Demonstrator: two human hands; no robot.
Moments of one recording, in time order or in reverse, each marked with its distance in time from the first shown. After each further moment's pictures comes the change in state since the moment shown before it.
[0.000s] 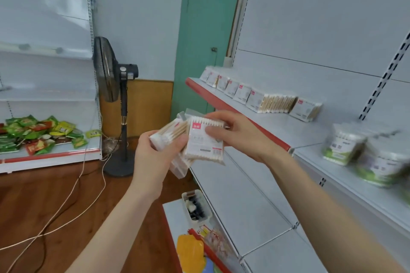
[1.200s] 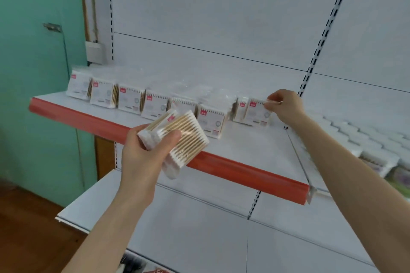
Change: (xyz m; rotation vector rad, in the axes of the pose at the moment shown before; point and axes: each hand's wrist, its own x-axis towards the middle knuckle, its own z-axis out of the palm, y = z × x) left_hand 0.293 -0.051 0.119 -0.287 -0.674 -0.177; right_hand 0.103 0.119 -0.199 -0.770 1.140 0.779
